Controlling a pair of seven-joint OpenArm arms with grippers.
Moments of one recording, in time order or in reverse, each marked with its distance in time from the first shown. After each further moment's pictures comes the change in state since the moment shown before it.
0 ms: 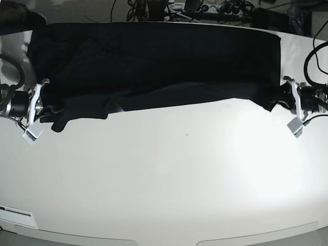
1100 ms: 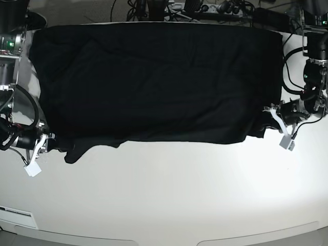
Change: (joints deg) left arm -9.2 15.7 -0.1 -21.0 20.9 -0.1 -24.1; right arm 22.3 -14.3 0.2 -30.6 5.4 1.0 -7.6
